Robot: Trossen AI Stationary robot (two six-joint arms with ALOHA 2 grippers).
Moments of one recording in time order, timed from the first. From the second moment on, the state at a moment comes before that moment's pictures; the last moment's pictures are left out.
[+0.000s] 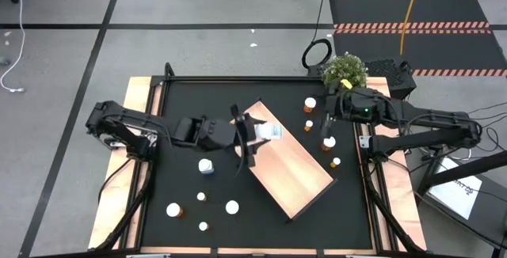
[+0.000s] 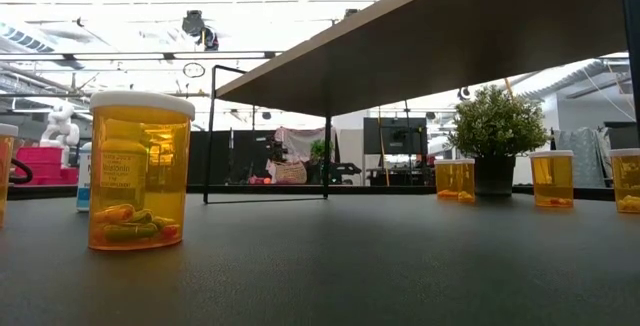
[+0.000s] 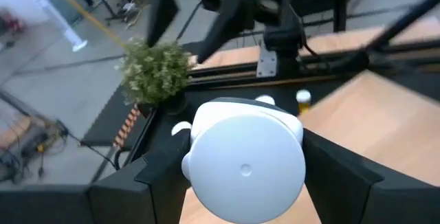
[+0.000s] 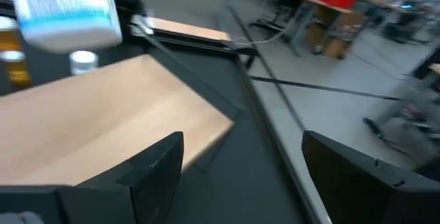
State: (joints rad) left arm -0.19 1.57 1.52 -0.36 -0.47 0.08; right arm -0.12 0.83 0.88 -0.39 0.24 -0.26
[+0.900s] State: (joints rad) left arm 0.07 1.71 1.99 -0.82 -0.53 -0.36; right arm -0.12 0.82 0.88 -0.39 0.27 -0.41
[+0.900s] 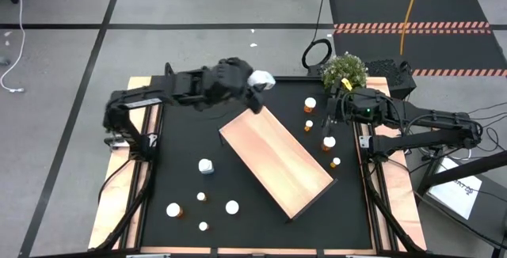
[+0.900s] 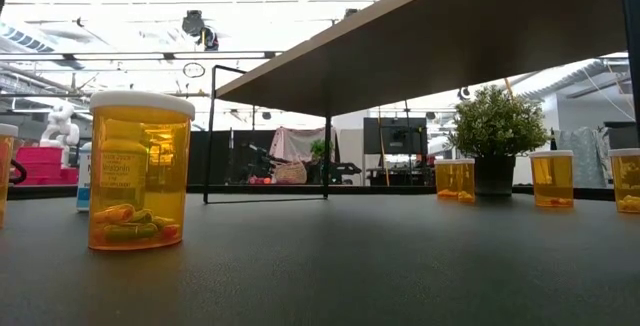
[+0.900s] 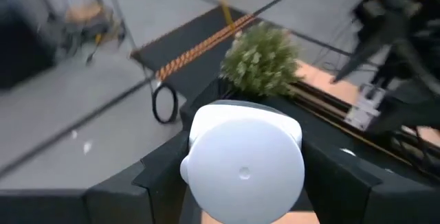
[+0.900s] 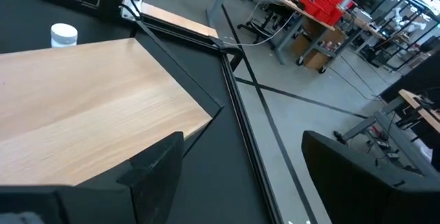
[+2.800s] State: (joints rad) left arm 0.06 1.93 1.99 -1.07 -0.38 -0.69; right arm -0.27 1.25 0.76 0.11 -0.06 -0.30
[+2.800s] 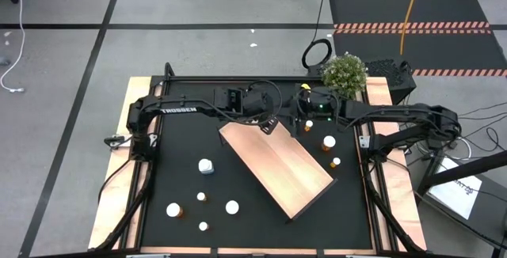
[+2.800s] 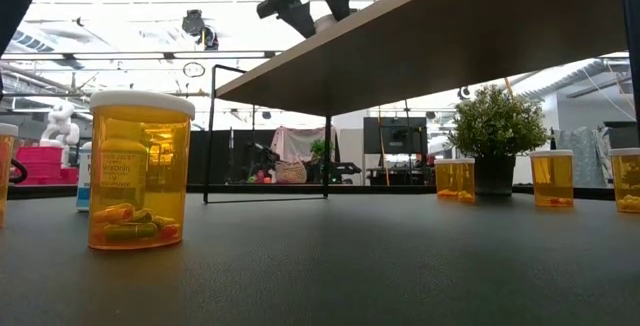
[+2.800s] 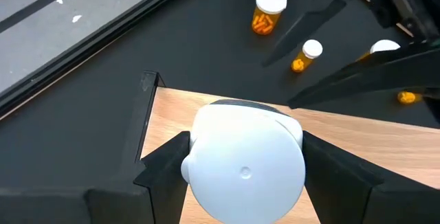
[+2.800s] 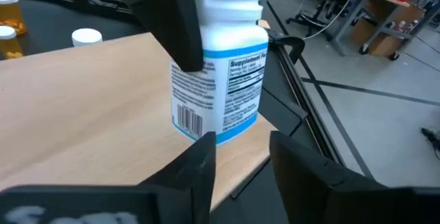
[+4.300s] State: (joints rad) left arm 0.07 1.99 1.99 -1.05 -0.40 -0.65; right arm -0.27 1.35 0.76 0.18 -0.08 -0.30
